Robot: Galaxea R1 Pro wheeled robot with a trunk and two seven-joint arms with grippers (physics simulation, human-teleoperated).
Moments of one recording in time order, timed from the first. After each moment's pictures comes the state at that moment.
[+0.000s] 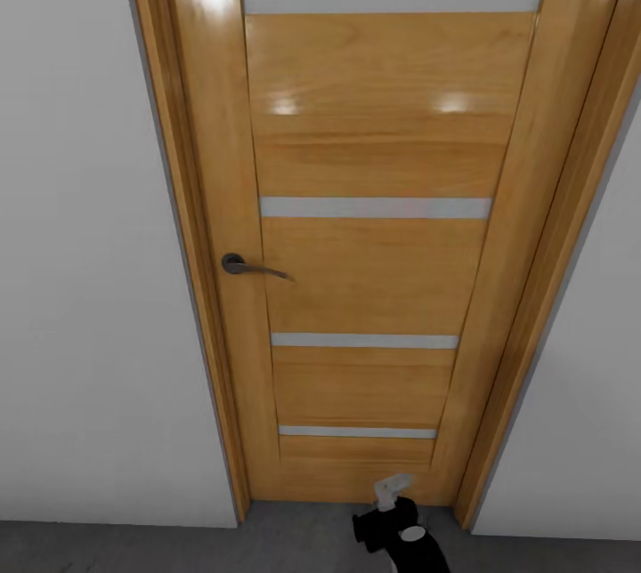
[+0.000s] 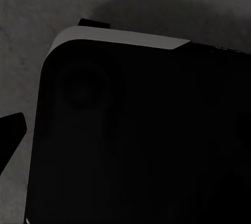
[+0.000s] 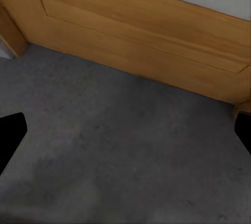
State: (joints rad) left arm 0.00 -0.05 0.03 -0.06 0.16 -0.11 0.01; right arm -0.20 0.16 0.13 -0.93 0.24 0.40 0.00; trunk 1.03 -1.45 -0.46
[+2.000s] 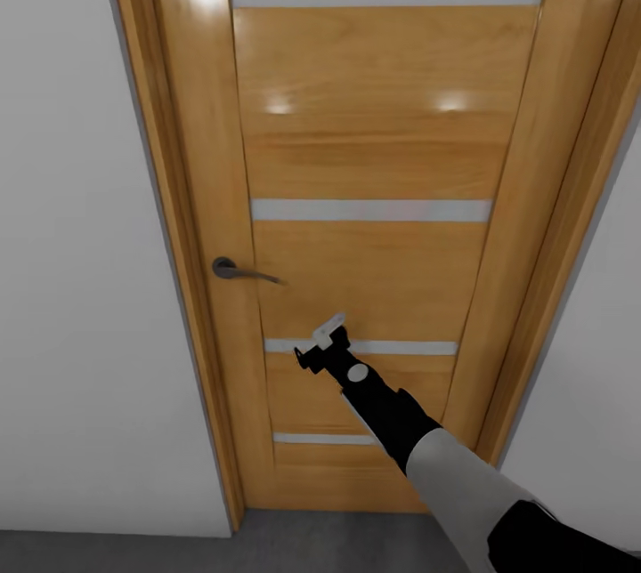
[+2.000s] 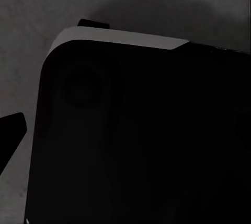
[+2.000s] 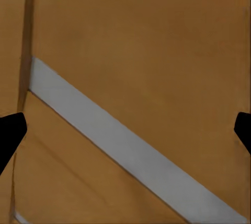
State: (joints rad) left arm 0.00 -0.05 0.03 -0.06 0.16 -0.11 0.01; right arm -0.84 0.17 0.55 -0.64 0.09 0.08 0.02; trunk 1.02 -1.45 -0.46
